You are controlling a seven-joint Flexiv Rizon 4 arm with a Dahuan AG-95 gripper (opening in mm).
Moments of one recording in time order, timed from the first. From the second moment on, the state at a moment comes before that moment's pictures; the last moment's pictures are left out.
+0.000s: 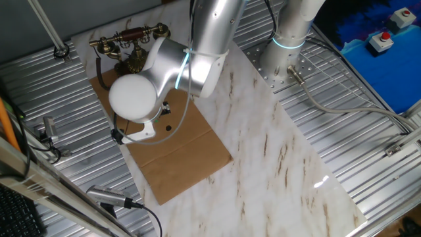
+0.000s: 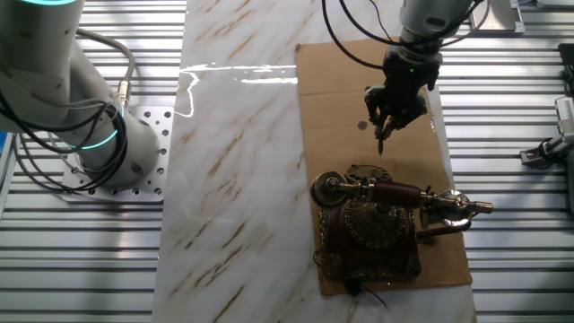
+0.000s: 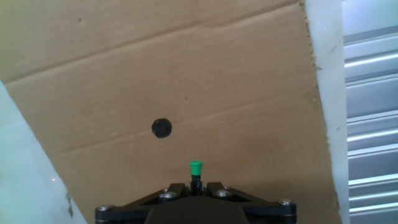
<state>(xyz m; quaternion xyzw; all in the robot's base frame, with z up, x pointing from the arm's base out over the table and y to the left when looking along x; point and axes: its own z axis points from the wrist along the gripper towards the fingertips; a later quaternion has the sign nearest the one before) 0.553 0.021 0.056 0.63 -0.75 0.11 0.17</state>
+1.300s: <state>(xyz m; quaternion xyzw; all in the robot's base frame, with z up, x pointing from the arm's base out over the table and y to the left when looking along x) 0.556 0.014 0.051 0.63 -0.75 0.10 0.17</state>
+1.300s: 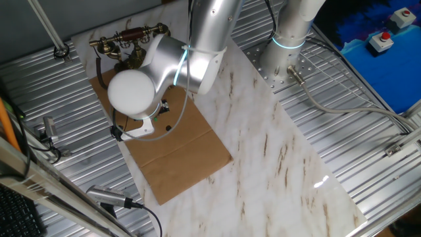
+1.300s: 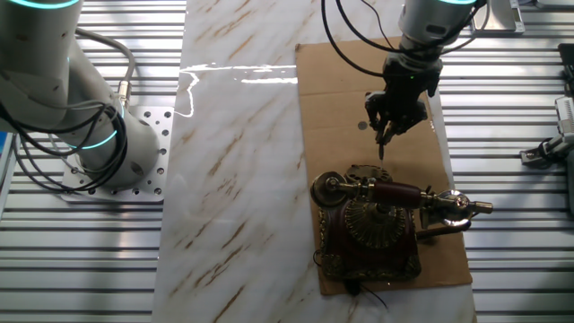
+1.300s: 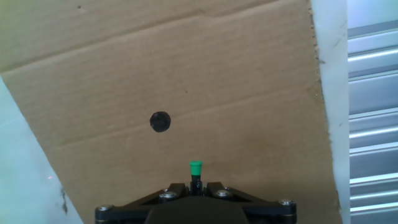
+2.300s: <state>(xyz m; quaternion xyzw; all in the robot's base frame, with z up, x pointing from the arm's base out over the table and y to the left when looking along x) 0.556 0.020 0.052 0.61 -0.77 0.10 0.18</state>
